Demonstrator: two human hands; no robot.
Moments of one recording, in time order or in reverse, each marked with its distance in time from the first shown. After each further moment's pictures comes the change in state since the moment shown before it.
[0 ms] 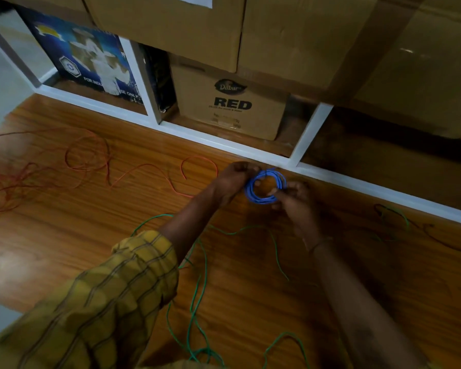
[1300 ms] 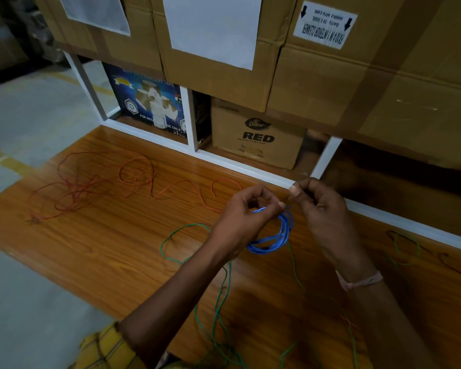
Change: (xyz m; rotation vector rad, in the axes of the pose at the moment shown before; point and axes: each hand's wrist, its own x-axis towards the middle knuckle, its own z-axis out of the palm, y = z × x) left_hand -0.202 0.049 -0.002 0.138 0.132 0.391; right_hand -0.153 -0.098 -0.023 -0.145 -0.178 -0.675
